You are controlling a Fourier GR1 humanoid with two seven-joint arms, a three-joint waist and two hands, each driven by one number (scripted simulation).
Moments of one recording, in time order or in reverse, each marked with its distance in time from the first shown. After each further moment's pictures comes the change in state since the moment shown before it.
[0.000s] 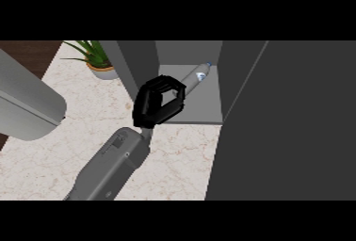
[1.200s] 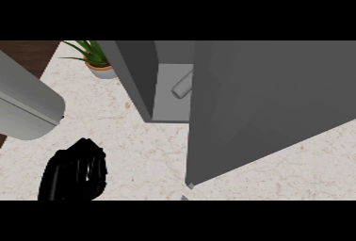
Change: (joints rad) left arm 0.732 0.347 0.022 -0.783 -0.015 -0.037 0.037; right arm -0.388 0.246 0.409 0.132 0.149 -0.040 0.445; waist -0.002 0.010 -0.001
